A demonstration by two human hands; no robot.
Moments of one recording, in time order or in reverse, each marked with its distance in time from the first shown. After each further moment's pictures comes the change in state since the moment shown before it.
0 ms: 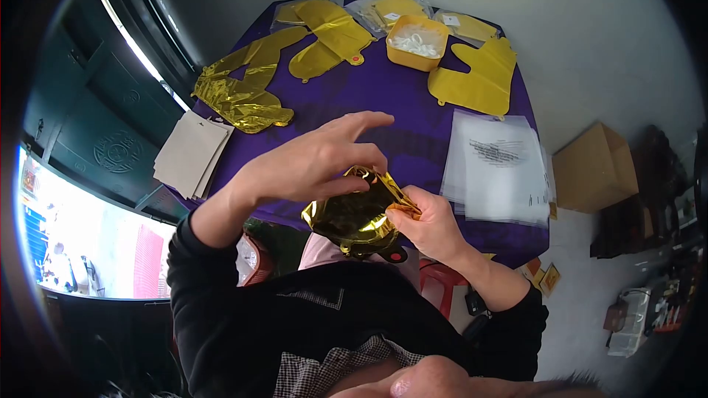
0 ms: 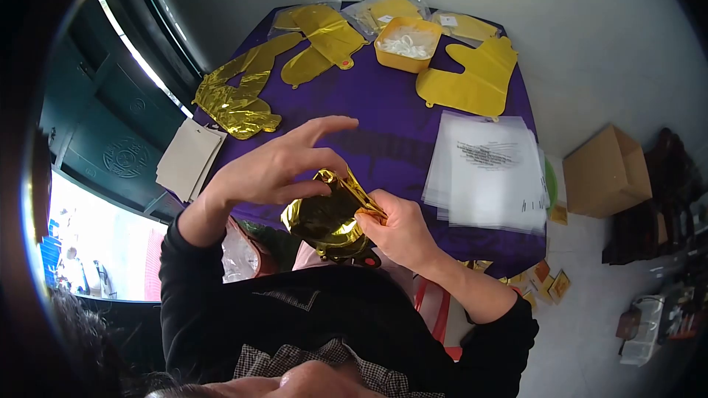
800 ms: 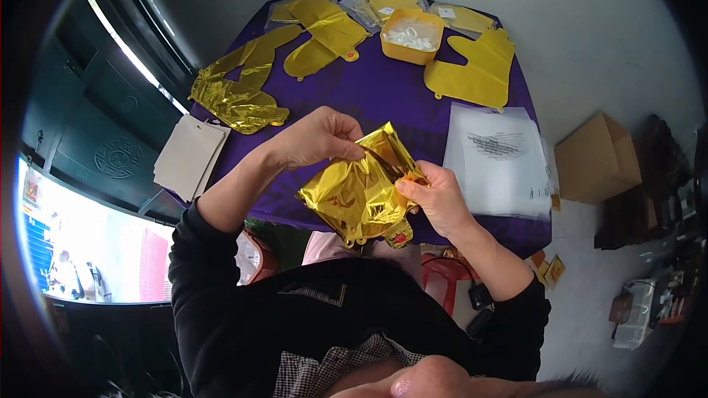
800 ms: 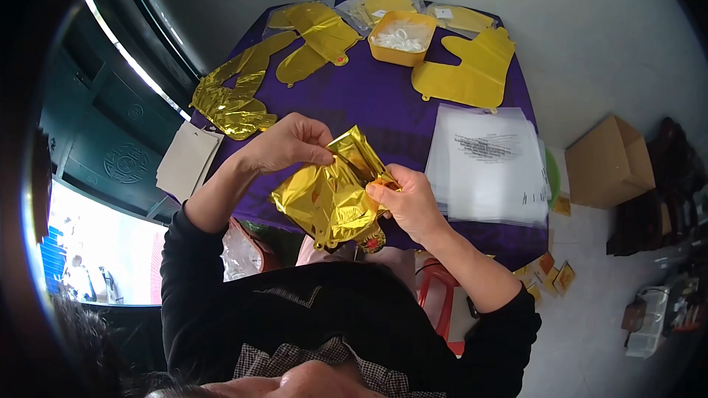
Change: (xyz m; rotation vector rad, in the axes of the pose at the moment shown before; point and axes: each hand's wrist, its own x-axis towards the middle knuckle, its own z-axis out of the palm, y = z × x) left_hand 0.004 -0.063 0.022 -0.716 -0.085 -0.670; right_hand 0.024 0.028 -0.019 0.434 0.018 0.138
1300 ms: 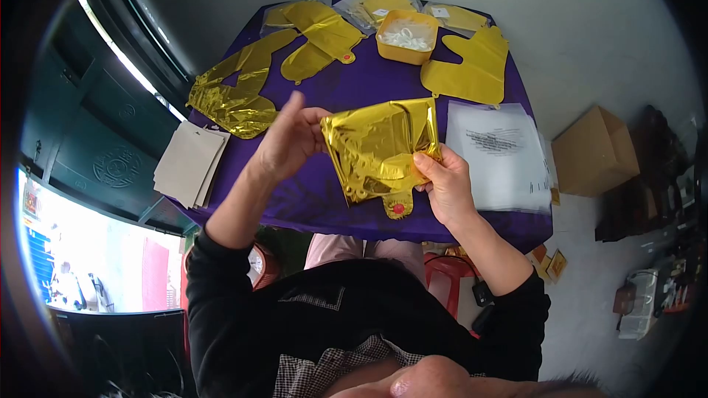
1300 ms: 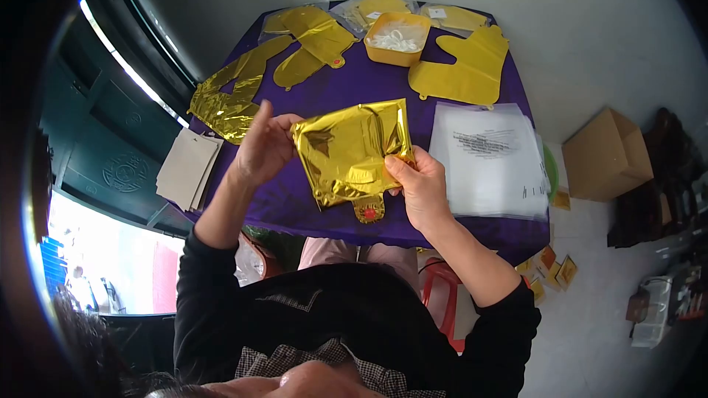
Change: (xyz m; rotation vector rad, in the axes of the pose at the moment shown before) left_hand -0.017 -0.034 -0.011 -0.809 0.165 0.238; right_hand 0.014 0.006 -0.004 0.228 0.212 -0.166
